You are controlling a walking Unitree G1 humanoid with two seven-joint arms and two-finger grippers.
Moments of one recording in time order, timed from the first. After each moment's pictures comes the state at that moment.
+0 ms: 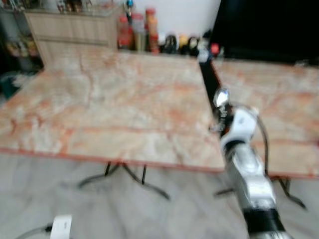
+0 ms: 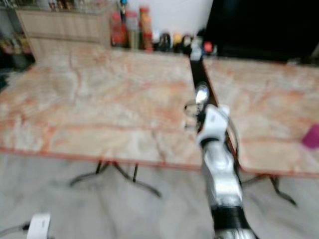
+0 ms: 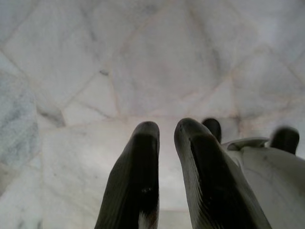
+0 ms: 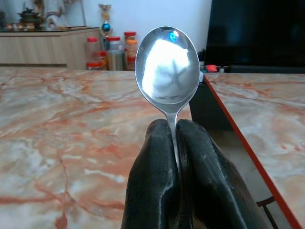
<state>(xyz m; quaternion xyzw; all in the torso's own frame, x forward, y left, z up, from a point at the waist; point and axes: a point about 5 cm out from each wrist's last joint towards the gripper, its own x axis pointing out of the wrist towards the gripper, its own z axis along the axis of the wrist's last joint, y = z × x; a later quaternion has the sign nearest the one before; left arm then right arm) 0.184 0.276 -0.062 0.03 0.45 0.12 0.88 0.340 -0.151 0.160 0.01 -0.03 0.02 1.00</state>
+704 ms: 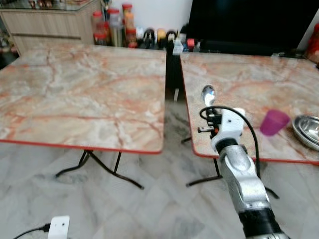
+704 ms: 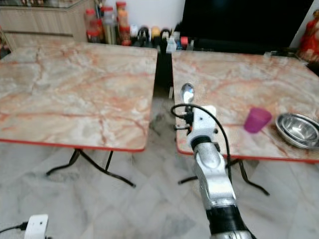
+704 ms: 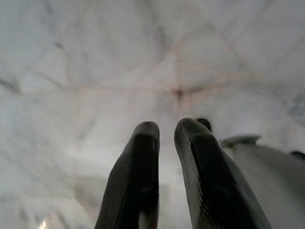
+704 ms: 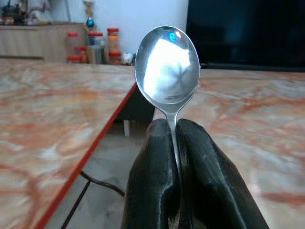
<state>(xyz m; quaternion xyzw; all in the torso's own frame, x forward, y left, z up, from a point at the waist) 0.185 0.268 -0.065 0.03 0.45 0.11 0.89 0.335 -0.162 0.154 -0.01 -0.03 0.01 1.00</state>
